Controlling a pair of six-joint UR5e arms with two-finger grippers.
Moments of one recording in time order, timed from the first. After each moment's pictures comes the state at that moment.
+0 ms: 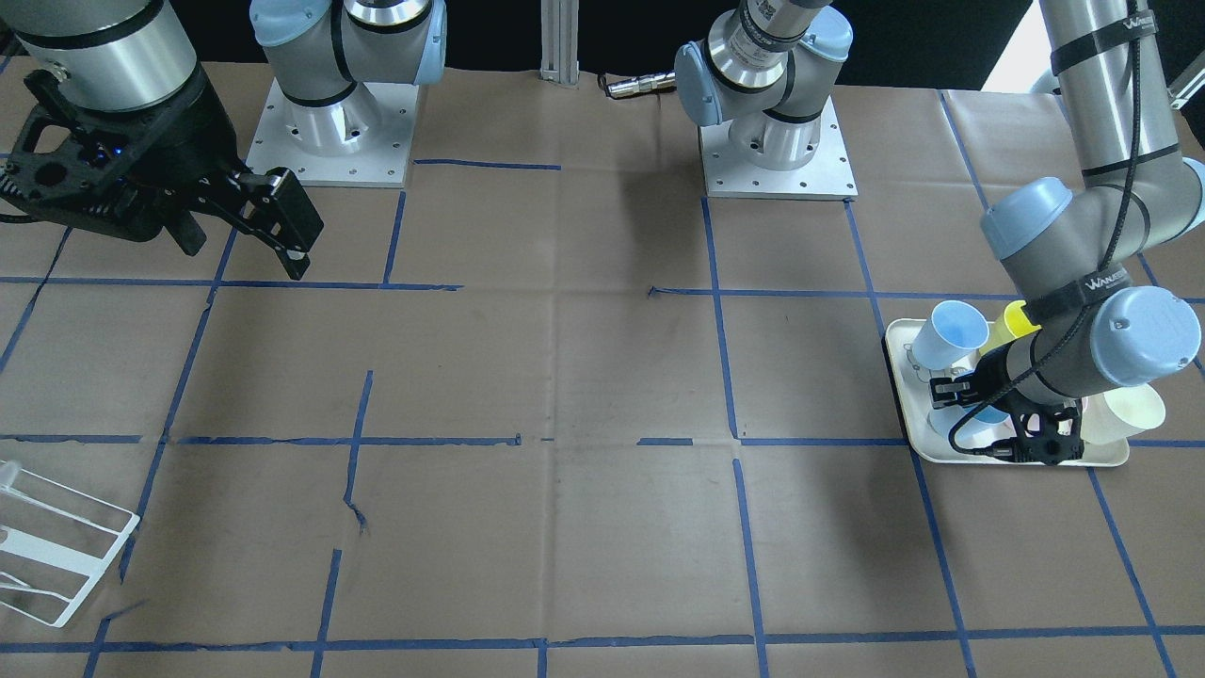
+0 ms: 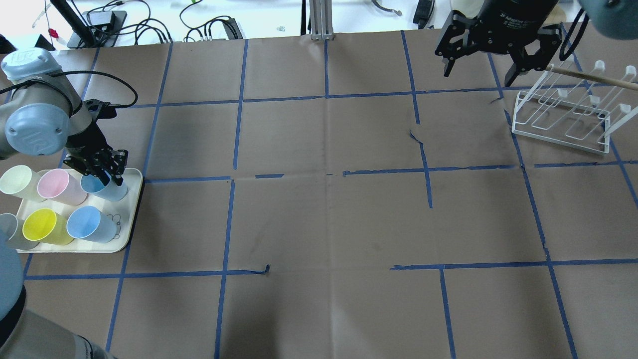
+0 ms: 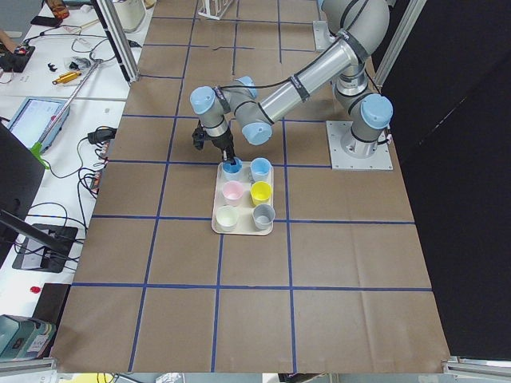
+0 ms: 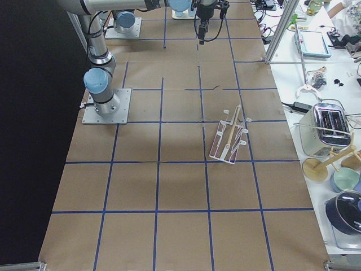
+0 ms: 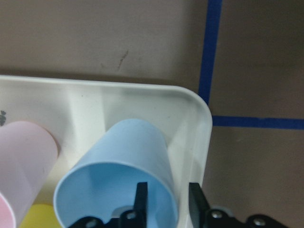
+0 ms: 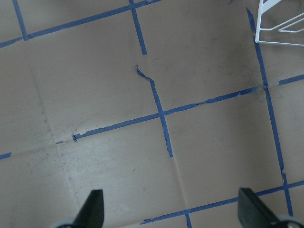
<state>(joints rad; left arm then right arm) -1.16 -1.95 -1.75 -1.21 1.73 0.36 1.57 -1.50 1.42 -1.55 -1.57 0.25</state>
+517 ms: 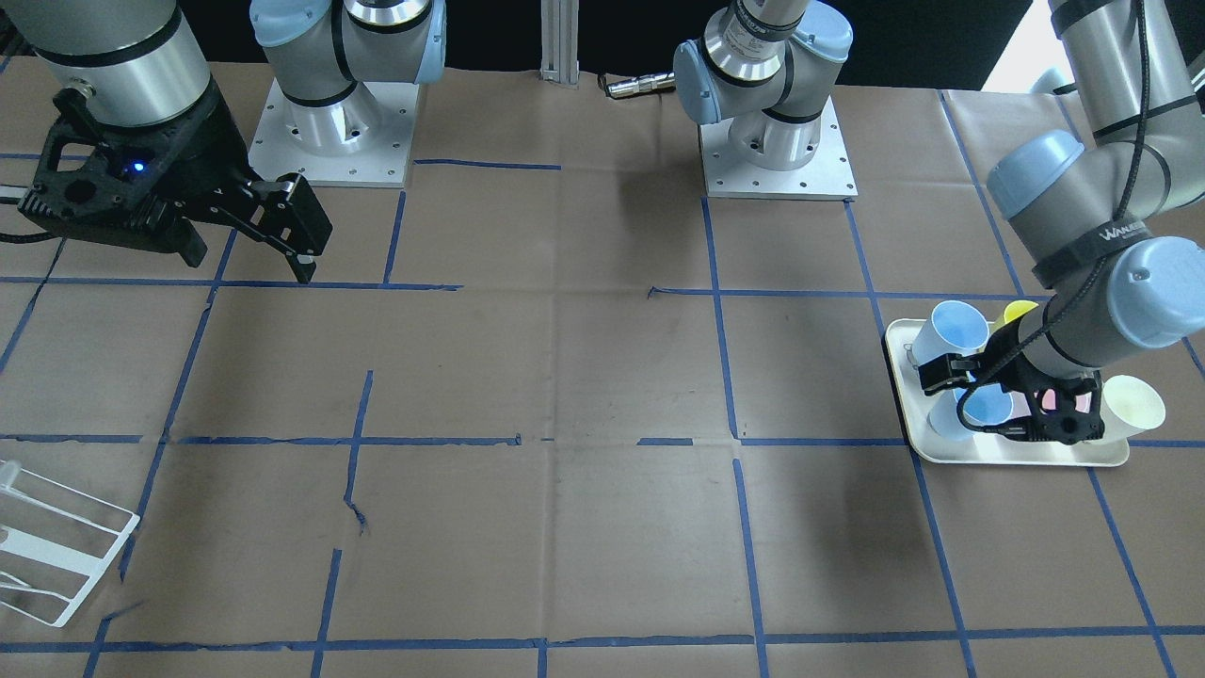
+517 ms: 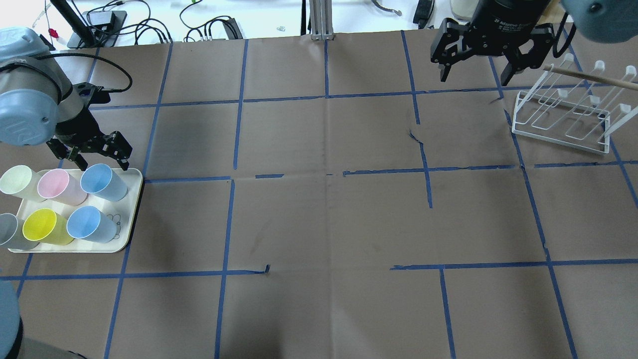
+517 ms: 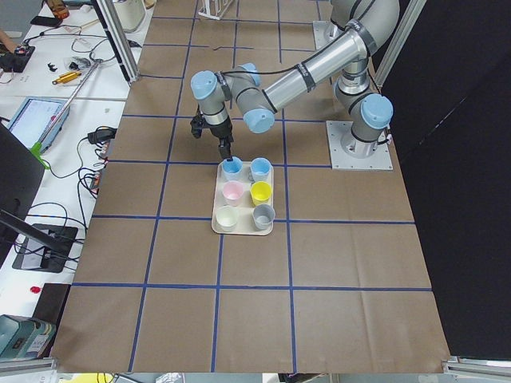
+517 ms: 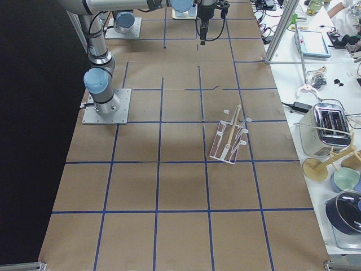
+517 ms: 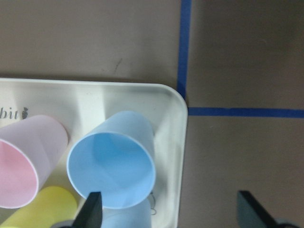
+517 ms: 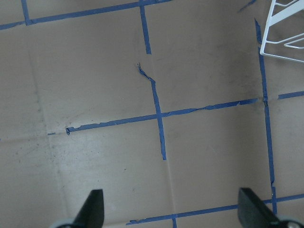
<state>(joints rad) -1.21 -1.83 -1.72 -1.29 1.71 0.36 1.58 -1.48 1.42 -1.56 -1.58 0.14</state>
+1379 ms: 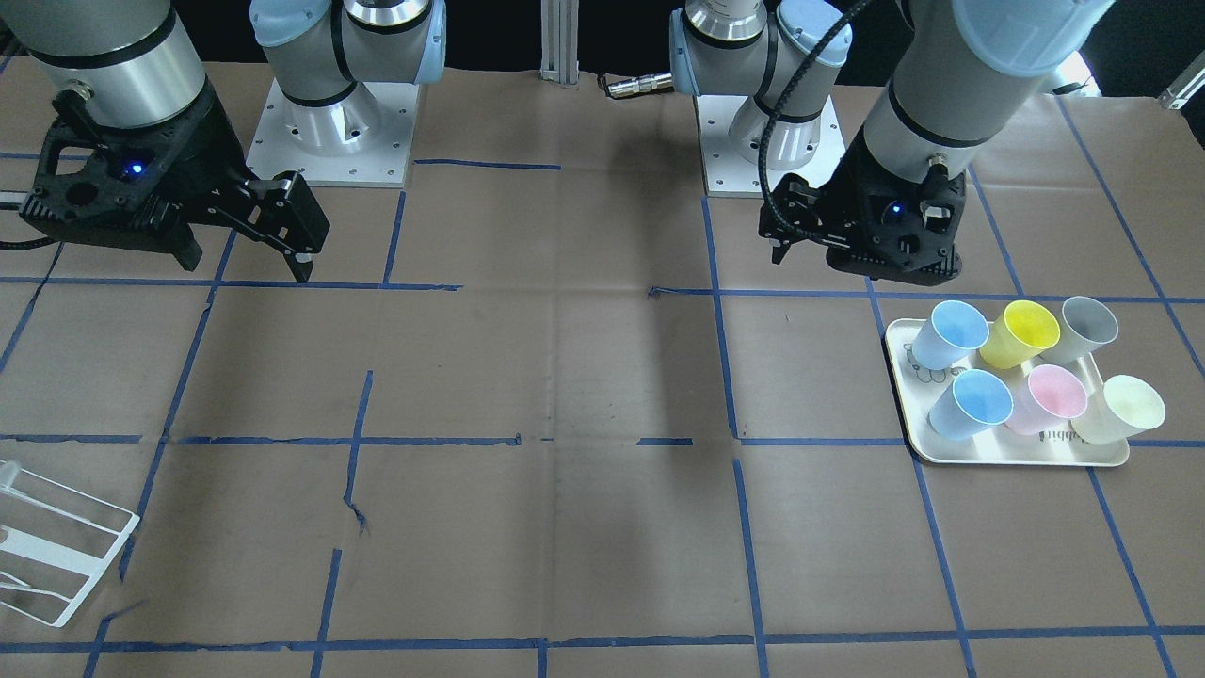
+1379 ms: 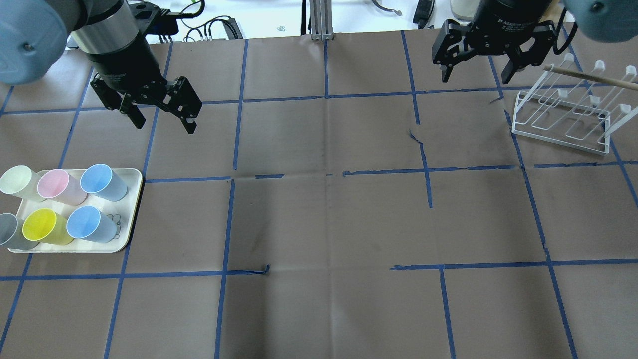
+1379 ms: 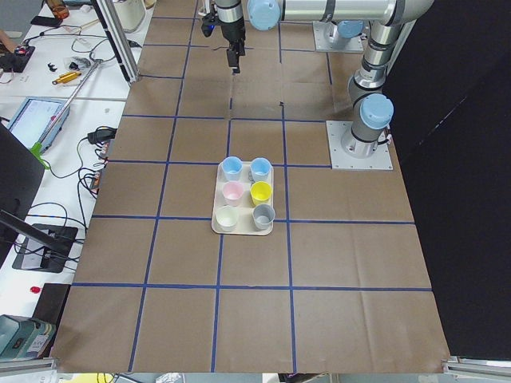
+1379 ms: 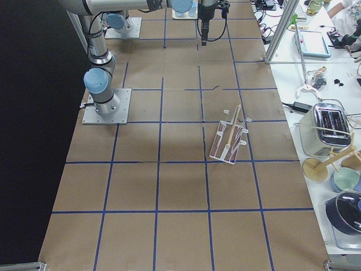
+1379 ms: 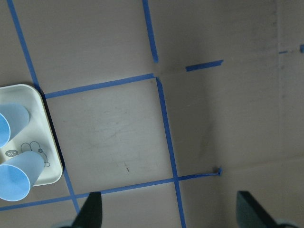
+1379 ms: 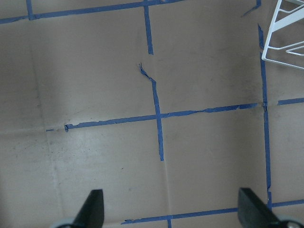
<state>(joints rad) -1.57 -1.64 -1.46 -1.72 1.58 0.19 1.57 -1.48 1.43 -1.56 -1.58 0.11</state>
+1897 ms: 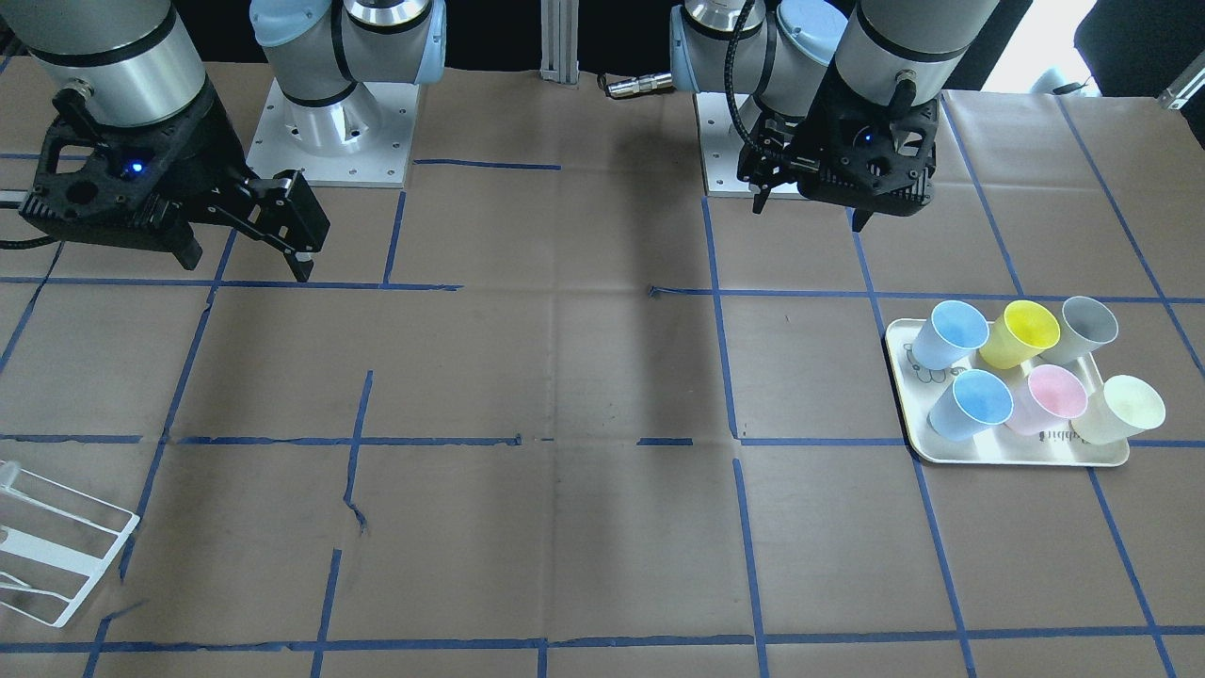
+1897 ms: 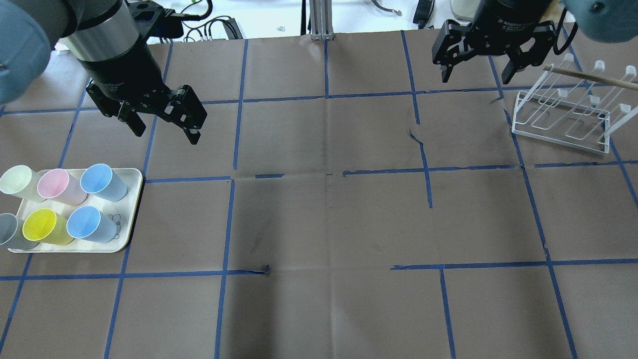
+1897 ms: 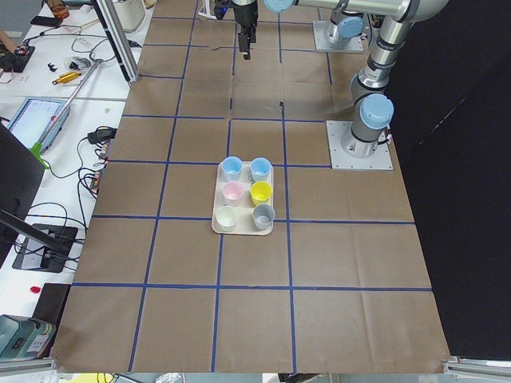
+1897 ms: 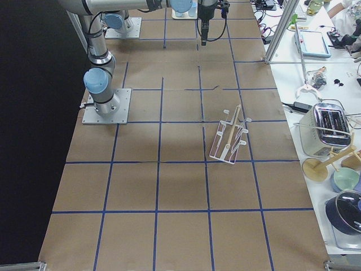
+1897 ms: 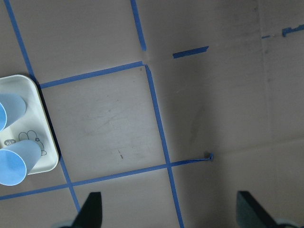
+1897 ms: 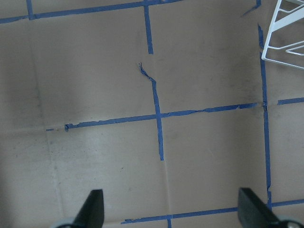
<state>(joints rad) -1.59 -1.57 -1.51 -1.73 1.59 0.18 1.57 -1.48 1.43 -1.56 -1.58 0.11</state>
